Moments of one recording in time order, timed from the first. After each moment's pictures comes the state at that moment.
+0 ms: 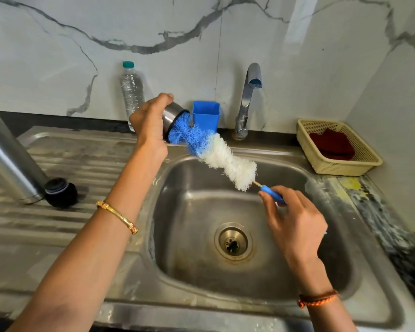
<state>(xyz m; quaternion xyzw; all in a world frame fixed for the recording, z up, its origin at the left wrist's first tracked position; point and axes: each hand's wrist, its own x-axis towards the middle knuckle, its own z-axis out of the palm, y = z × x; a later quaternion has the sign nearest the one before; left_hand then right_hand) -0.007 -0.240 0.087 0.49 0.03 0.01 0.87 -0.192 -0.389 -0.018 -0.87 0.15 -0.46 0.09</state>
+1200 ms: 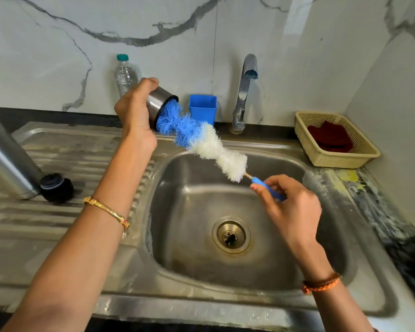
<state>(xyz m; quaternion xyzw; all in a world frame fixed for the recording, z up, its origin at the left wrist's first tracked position) -0.009 -0.233 0.094 0.47 0.04 0.03 0.88 -0.190 -0.394 -0.007 -0.89 0.17 -0.37 0.21</state>
